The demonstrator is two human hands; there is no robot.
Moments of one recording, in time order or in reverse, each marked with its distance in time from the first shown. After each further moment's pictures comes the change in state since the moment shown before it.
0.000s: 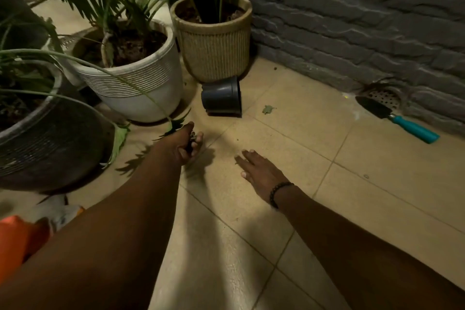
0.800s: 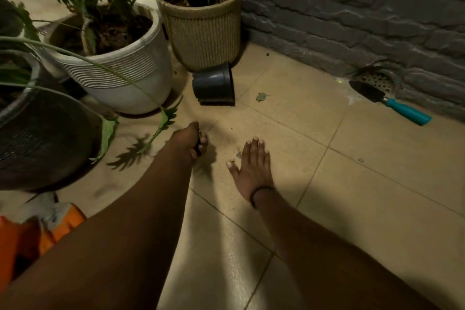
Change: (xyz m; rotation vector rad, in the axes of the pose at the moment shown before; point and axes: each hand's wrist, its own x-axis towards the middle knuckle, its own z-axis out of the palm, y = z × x) left_hand 0.005 -0.030 0.024 0.011 0.106 0.061; right_hand -0.004 -0.036 0.033 0.062 0.101 0.459
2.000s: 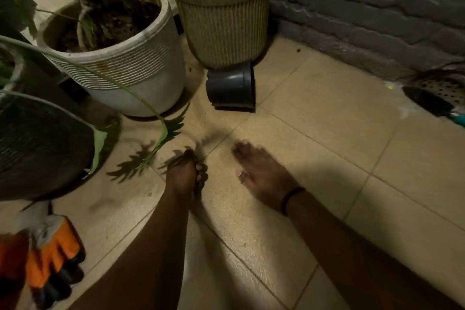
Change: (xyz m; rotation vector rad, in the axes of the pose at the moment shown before) left_hand 0.065 -0.059 -0.044 -0.183 0.012 0.197; right_hand 0.068 0.021 -0.014 0.011 -0.099 -0.670
